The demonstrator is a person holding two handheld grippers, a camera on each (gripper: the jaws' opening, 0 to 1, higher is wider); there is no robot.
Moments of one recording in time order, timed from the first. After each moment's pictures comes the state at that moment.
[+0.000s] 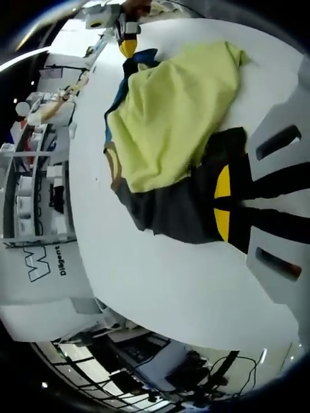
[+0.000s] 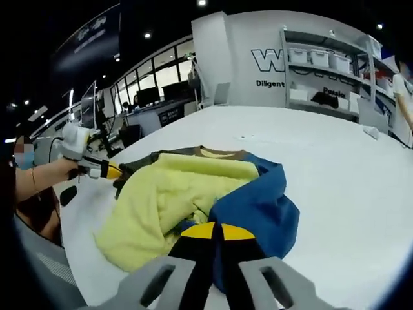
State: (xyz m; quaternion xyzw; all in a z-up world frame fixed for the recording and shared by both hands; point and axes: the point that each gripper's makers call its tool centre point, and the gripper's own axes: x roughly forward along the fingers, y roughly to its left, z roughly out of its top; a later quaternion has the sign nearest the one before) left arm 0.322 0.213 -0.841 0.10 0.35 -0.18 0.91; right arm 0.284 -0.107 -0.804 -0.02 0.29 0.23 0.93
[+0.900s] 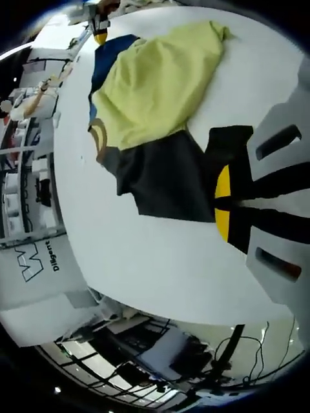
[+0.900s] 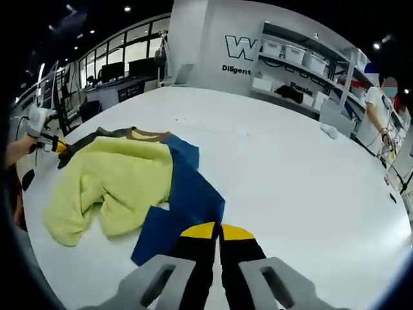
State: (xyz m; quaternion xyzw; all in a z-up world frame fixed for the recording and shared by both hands) left arm 0.345 0.265 -0.844 0.15 0.38 -0.15 0.90; right arm 0.311 -0.234 -0.809 -0.10 0.34 0.09 0.93
